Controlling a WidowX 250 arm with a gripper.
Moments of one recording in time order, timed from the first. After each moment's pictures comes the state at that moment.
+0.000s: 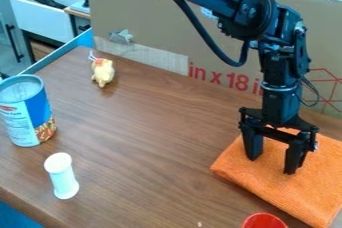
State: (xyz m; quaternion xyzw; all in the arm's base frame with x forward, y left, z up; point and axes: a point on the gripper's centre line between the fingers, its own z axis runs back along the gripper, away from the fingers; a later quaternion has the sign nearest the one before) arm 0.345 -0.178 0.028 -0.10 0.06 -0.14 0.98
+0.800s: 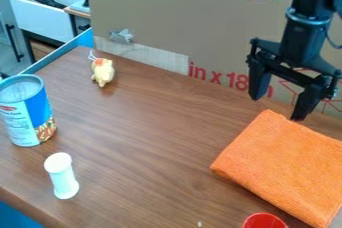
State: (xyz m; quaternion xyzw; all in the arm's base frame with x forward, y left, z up) arm 0.343 -0.163 0.125 0.02 -0.01 -0.14 0.99
